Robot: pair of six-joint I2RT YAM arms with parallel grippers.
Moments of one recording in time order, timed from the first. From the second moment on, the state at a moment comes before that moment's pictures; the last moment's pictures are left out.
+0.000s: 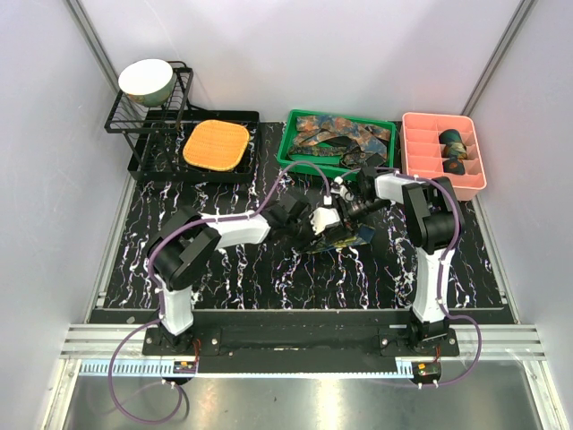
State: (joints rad) left arm -0.78 1.88 1.08 -0.07 0.38 0.37; right arm 0.24 2.13 1.33 -0.75 -1.08 0.08
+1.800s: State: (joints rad) left arm -0.74 1.88 1.03 0.03 0.46 0.29; right arm 0.25 2.11 1.29 -0.62 -1.00 0.11
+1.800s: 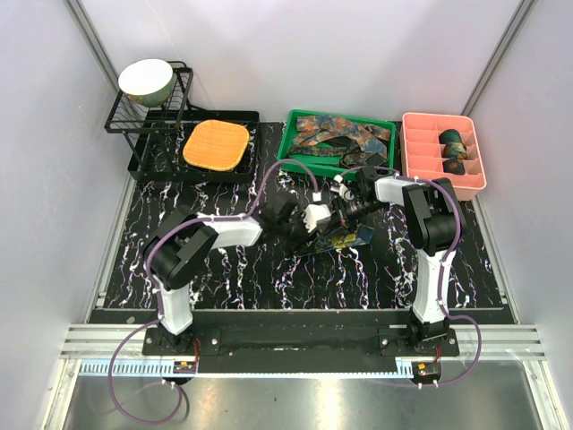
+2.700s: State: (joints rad) left arm -0.60 1.96 0.76 0.78 0.77 -0.04; right arm 0.27 2.11 1.17 -0.33 -1.00 0.31
